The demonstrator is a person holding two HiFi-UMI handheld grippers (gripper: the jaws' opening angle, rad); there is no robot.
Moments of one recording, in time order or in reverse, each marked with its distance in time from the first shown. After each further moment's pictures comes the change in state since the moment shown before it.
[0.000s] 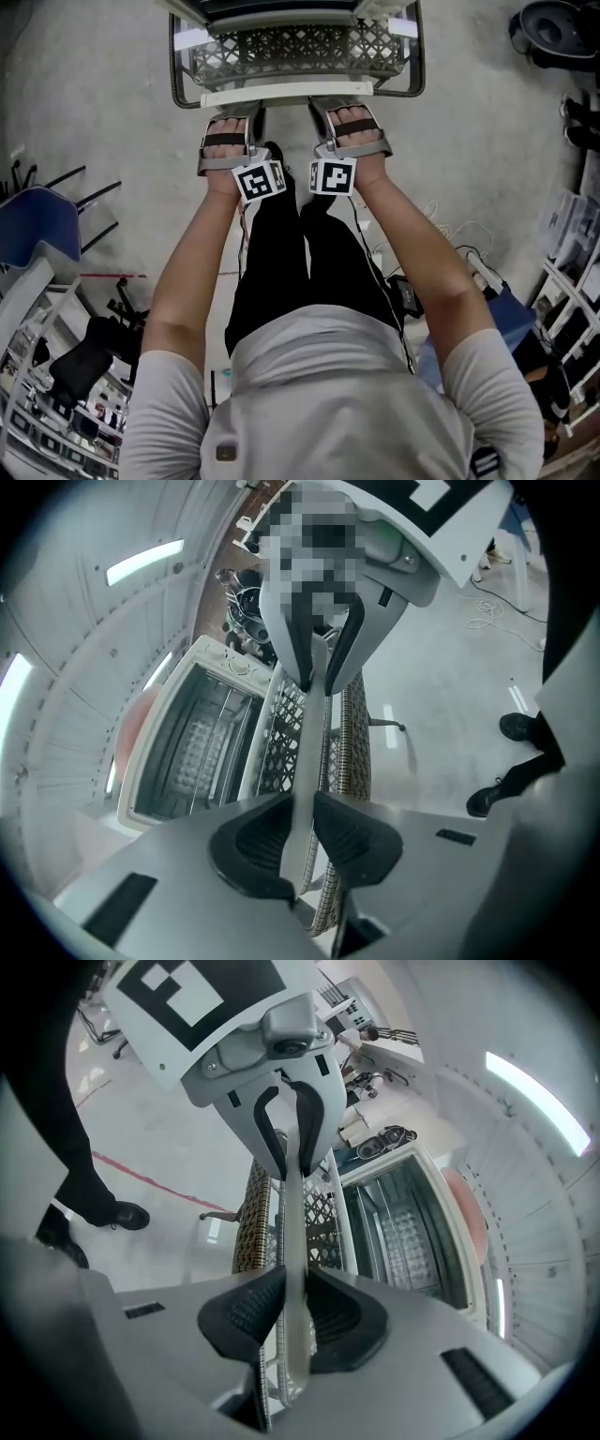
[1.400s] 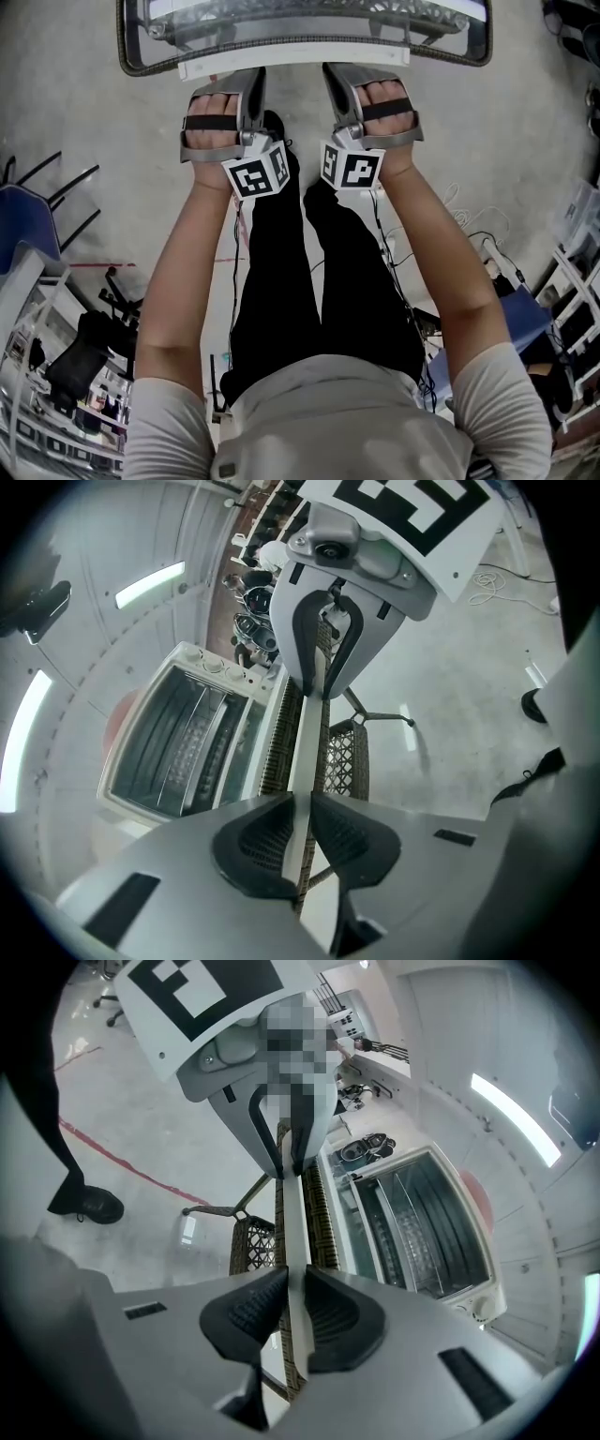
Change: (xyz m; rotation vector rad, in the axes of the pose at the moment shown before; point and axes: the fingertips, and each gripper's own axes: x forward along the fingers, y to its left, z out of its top) left arm 0.049 -0.083 -0.024 0.021 -0.066 0.135; right arm 0.055 0.083 -0.020 0.008 -0.027 -0.178
